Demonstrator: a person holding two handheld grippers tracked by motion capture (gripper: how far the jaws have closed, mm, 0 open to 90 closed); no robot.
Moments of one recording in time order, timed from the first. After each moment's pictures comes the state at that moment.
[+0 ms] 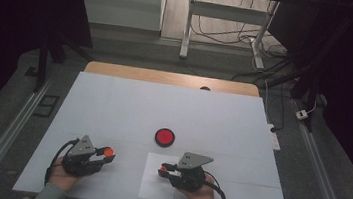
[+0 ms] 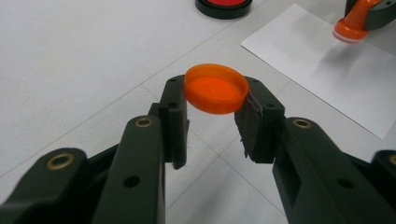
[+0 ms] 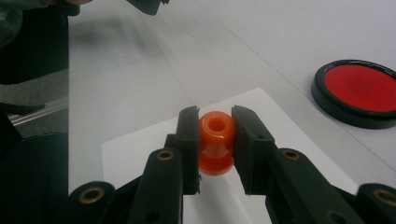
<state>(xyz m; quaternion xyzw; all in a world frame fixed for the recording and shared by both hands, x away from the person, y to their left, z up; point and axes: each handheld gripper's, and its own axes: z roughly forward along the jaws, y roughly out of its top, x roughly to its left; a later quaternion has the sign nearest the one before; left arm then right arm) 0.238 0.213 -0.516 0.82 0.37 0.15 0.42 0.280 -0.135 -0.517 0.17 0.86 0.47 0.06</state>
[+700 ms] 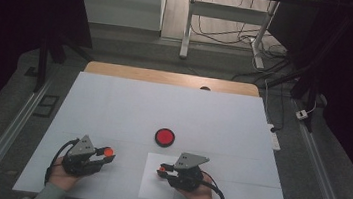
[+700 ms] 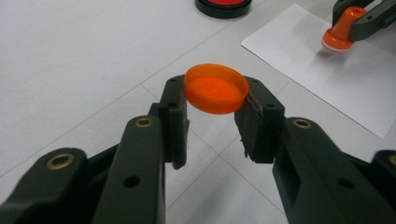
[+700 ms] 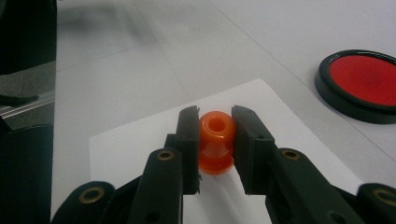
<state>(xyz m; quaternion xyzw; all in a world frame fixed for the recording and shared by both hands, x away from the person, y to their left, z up) 0.239 0.214 -0.516 0.82 0.37 0.15 0.42 0.282 -0.130 -0.525 0.17 0.87 0.46 0.06</state>
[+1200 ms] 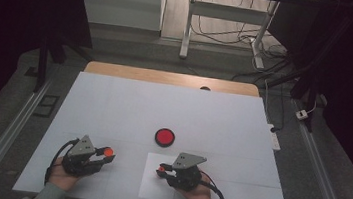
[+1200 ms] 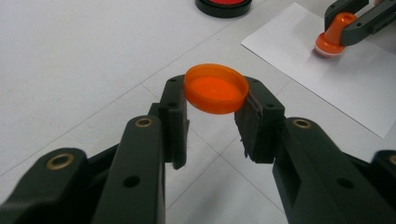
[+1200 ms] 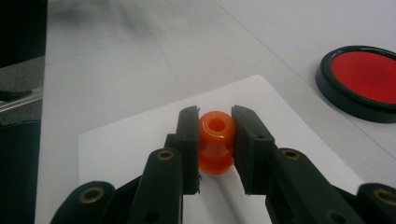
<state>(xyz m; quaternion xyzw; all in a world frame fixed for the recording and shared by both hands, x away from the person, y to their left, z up) 0.239 0.214 -0.517 0.82 0.37 0.15 0.42 0.284 -0.126 -0.530 0.17 0.87 0.45 0.07</state>
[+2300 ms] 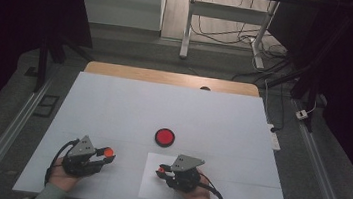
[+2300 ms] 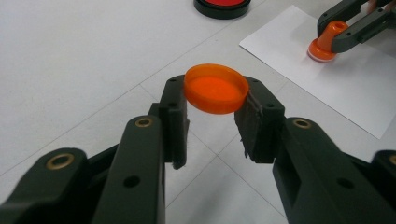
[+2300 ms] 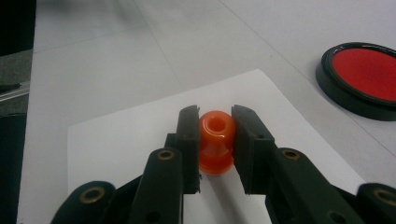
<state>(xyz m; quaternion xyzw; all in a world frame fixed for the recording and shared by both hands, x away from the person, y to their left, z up) 0.237 0.212 -0.516 0.82 0.37 0.15 0.42 0.282 -0.125 -0.536 0.16 0.88 0.44 0.09</state>
